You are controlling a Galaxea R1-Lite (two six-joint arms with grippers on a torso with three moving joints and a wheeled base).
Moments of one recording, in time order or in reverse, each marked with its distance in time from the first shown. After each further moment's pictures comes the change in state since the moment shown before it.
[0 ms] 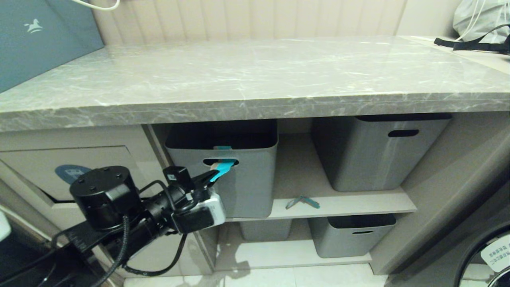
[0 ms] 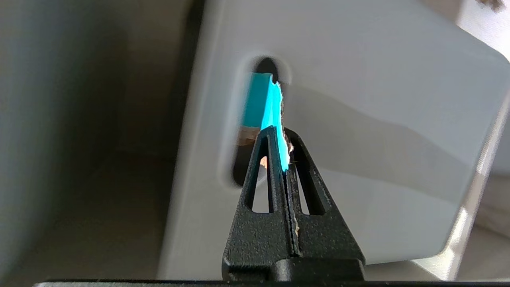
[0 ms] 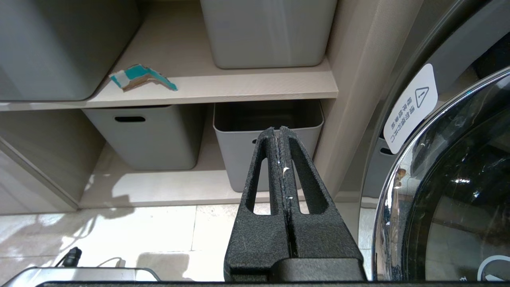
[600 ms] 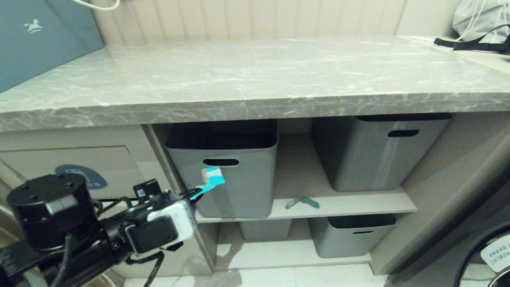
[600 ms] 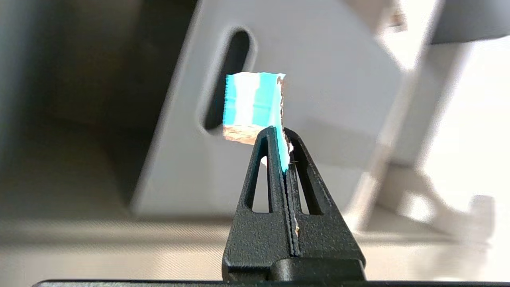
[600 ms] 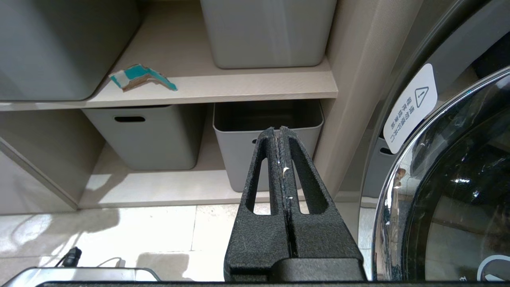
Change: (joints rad) left arm -0.006 -0.276 0.058 0.371 -0.008 -0.235; right arm 0.000 0.000 0.000 0.000 0.000 0.000
